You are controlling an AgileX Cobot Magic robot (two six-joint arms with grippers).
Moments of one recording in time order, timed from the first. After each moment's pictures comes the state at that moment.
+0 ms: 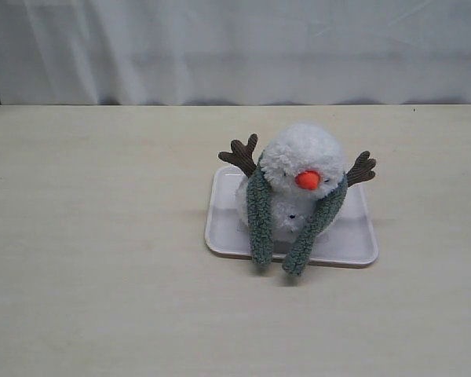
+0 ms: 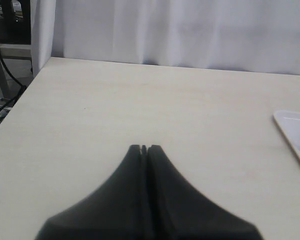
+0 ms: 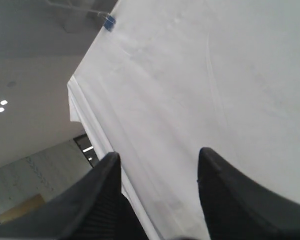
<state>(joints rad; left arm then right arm) 0.00 0.00 0.00 -0.08 0.34 0.00 0.31 0.01 -0.57 0.05 0.22 0.67</state>
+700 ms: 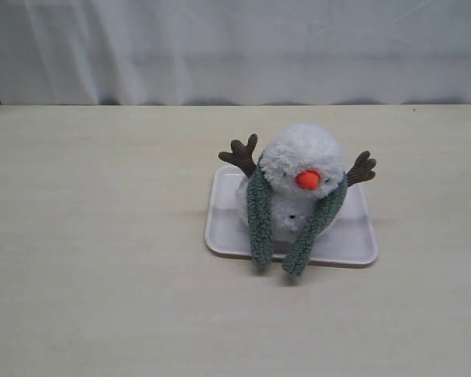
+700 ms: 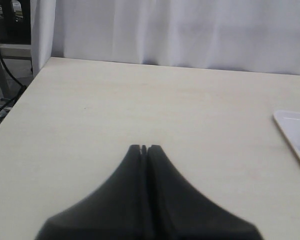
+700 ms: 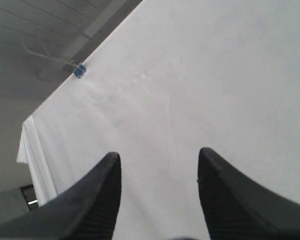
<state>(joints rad) 0.00 0.00 0.00 -0.08 0.34 0.00 0.07 0.00 -0.32 0.02 -0.14 0.67</state>
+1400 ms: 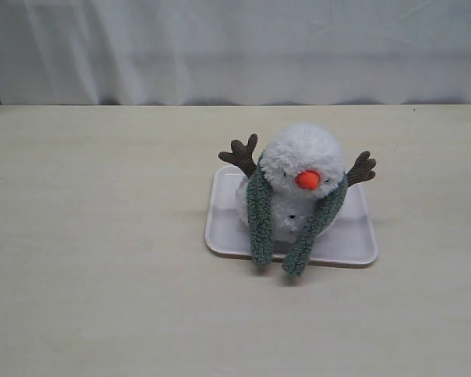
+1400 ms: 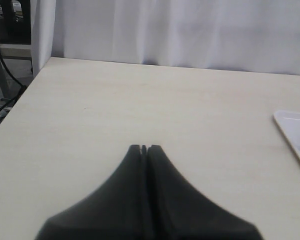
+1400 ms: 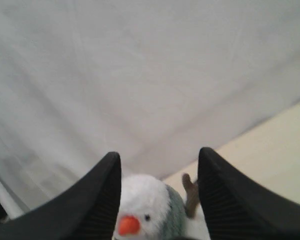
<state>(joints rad) 0.00 0.00 0.00 -0.08 0.34 0.00 0.07 0.00 0.00 -0.03 -0.04 0.67</state>
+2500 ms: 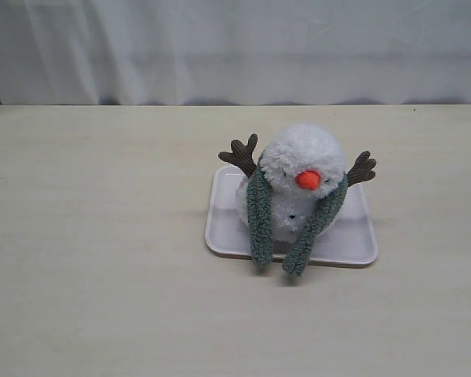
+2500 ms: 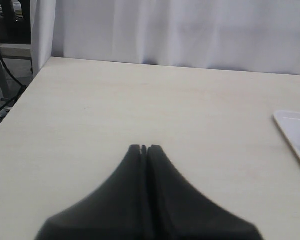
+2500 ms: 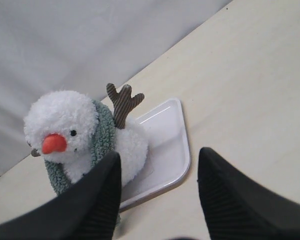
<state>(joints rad) 0.00 0.00 0.00 -0.08 0.34 0.00 0.07 0.00 0.00 -0.03 0.35 0.67</state>
